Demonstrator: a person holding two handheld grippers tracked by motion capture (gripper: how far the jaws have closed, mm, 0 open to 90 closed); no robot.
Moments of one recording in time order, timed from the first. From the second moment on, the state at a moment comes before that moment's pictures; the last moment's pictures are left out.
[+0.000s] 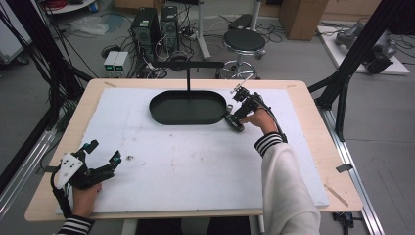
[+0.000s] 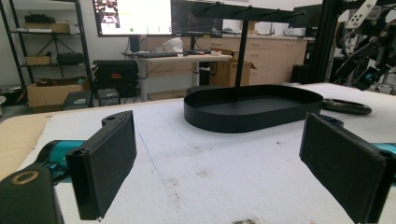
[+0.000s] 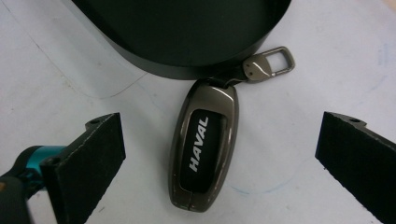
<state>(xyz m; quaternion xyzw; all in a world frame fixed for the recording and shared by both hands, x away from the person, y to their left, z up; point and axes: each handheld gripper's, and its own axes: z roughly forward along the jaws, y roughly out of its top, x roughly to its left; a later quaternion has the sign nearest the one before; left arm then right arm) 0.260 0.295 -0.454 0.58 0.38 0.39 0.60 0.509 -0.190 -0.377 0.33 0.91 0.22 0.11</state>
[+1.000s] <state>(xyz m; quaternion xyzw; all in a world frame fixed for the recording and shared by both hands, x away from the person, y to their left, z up) 0.260 0.295 -0.454 0.58 0.38 0.39 0.60 0.519 -0.173 -0.412 0.34 0.93 0.13 0.10</state>
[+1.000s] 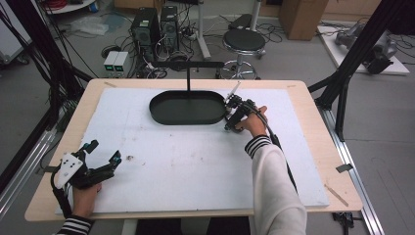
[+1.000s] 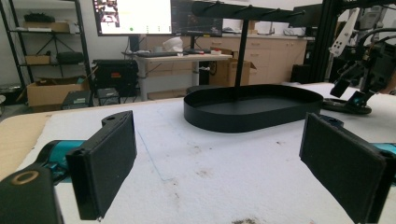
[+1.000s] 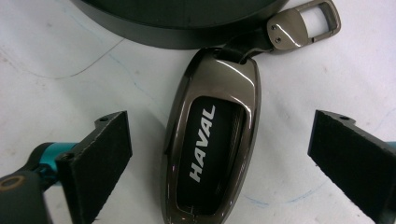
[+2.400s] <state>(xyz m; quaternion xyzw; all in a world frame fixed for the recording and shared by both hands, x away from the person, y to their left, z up) 0.260 0.295 -0.454 0.58 0.38 0.39 0.60 0.521 -0.177 -0.411 0.43 0.89 0.15 0.05</state>
